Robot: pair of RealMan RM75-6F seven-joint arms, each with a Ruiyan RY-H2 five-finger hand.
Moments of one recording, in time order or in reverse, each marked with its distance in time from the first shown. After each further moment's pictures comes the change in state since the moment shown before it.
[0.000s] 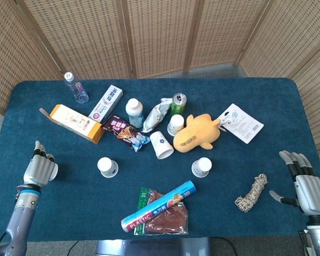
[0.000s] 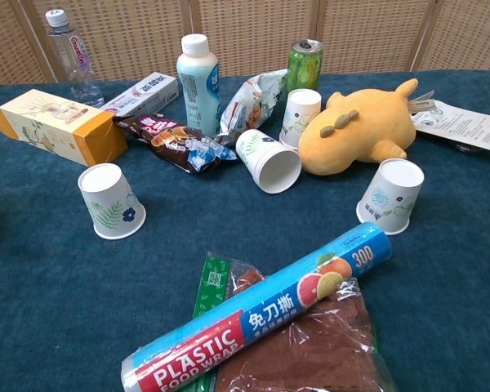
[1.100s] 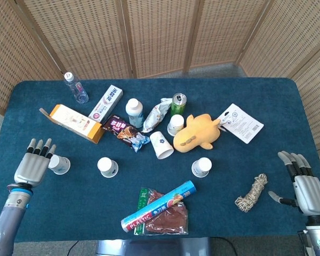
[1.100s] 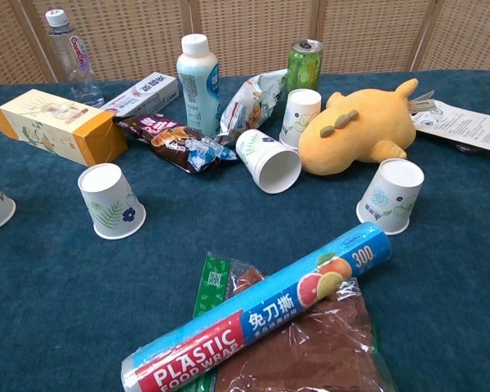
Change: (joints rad) left arm 0.001 0.129 0.040 -0.004 0.122 -0.071 -0.573; right arm 0.001 -0.003 -0.005 -0.003 -0.005 -0.003 -0.013
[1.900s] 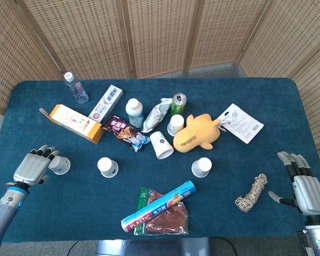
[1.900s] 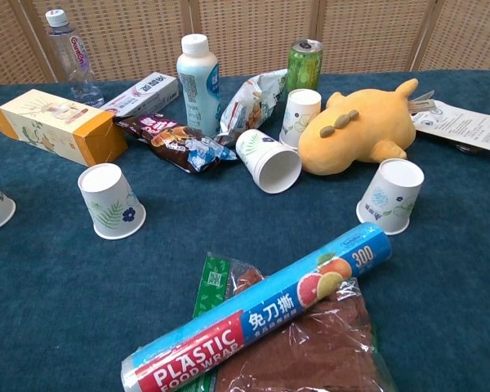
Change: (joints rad) left arm 0.051 -0.040 -0.009 0.259 0.295 -0.120 -0.509; right arm 0.002 -0.006 0.001 0.005 0.012 -0.009 -0.004
